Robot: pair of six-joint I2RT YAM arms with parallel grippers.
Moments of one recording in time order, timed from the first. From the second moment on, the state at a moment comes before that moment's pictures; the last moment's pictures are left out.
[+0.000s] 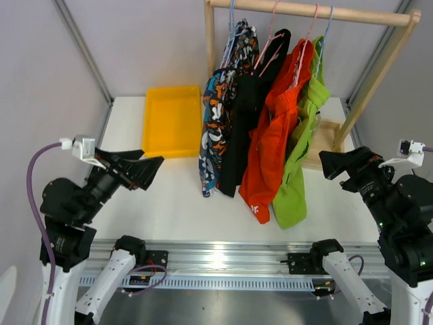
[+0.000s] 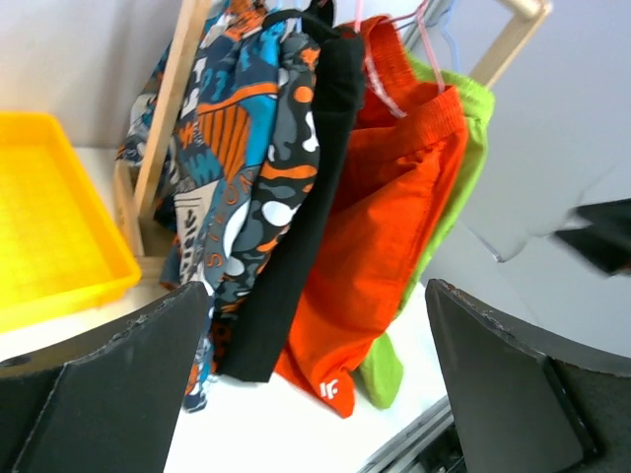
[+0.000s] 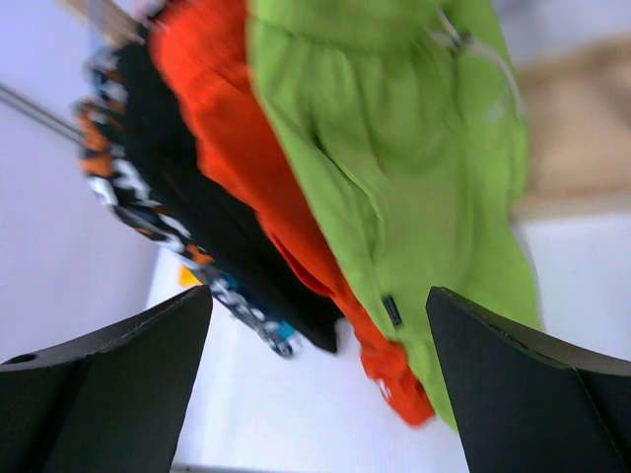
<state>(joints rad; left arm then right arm) -0.25 0.46 1.08 -0.50 0.32 -0.53 0.20 0.61 1.38 -0.95 0.03 0.61</state>
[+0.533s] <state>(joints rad) -0.80 1.44 2.11 -0.57 -0.03 -0.33 0.20 0.65 1.12 -0.69 0.04 0.43</state>
